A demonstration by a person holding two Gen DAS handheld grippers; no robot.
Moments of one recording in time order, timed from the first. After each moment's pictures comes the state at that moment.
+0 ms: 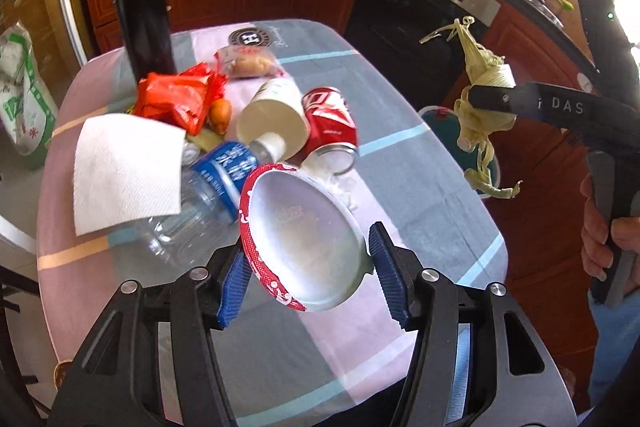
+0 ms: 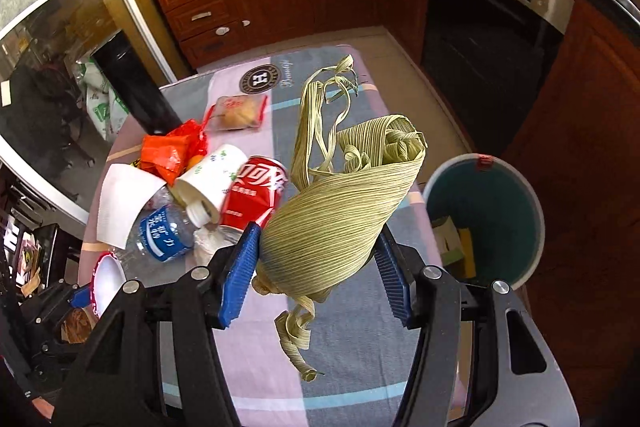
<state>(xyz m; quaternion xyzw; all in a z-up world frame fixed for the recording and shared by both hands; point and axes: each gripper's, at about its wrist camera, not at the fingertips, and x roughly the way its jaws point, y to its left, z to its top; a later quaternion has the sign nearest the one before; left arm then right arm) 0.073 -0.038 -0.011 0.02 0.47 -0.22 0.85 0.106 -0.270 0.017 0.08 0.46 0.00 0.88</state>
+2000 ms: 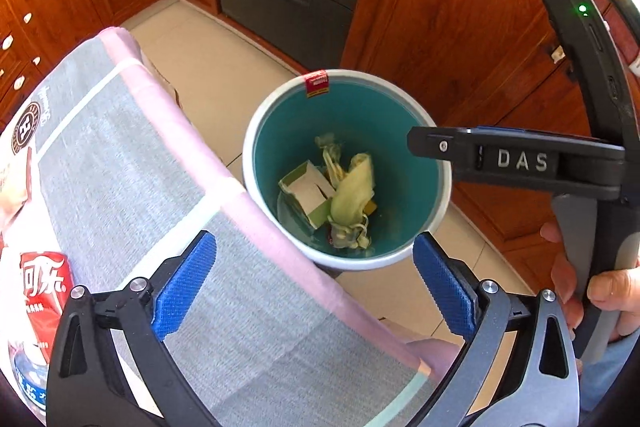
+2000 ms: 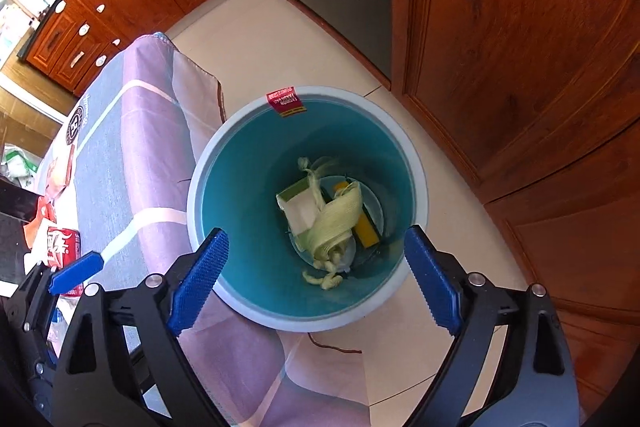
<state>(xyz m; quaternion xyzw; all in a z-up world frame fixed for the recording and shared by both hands) 0.156 -0.331 -0.078 0.15 0.53 -0.33 0.77 0.131 -0.513 -0.094 0.22 0.54 -0.13 0.80</state>
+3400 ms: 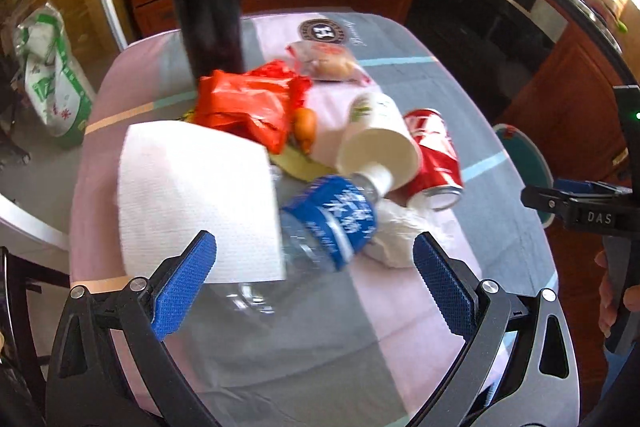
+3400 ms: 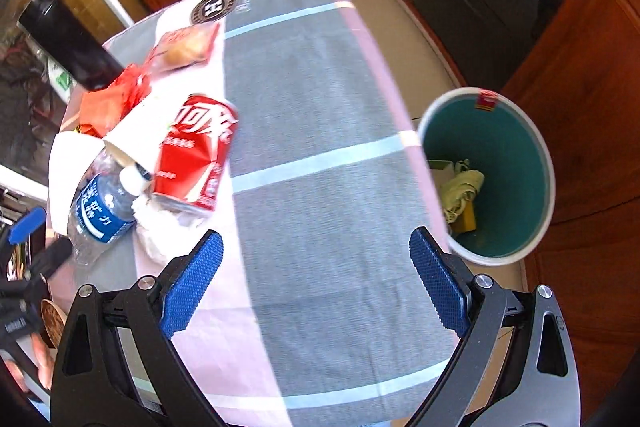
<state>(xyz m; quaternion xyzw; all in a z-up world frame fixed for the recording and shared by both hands) 0.144 0.024 -0.037 0.01 0.50 -0.12 0.86 0.154 -0.245 -0.049 0.06 0.58 -0.01 0.81</state>
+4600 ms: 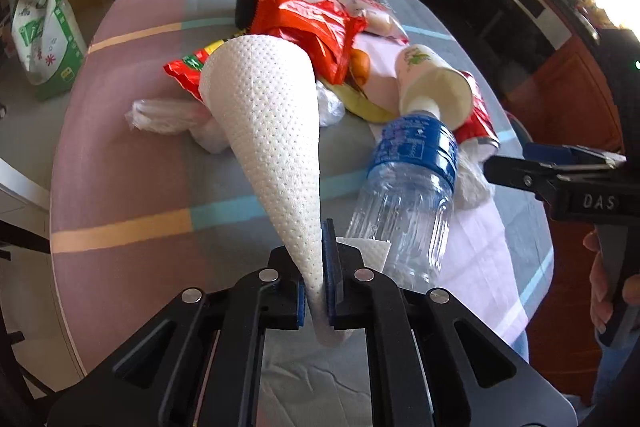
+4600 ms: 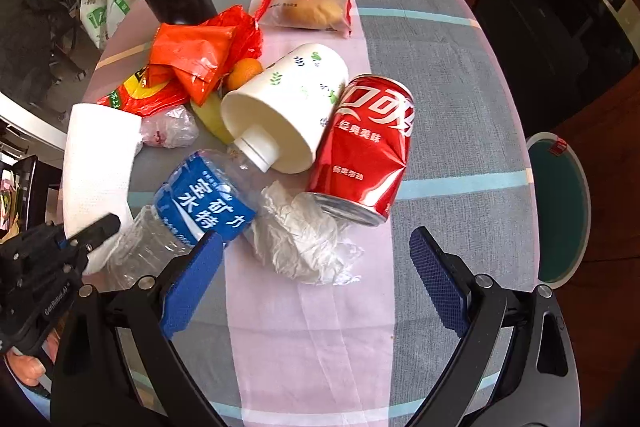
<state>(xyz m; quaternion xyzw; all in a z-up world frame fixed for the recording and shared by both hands) 0.123 0.085 -0.079 -0.05 0.55 -0.17 0.82 0.172 -0.120 -0.055 -0.01 0.60 0.04 0.80</state>
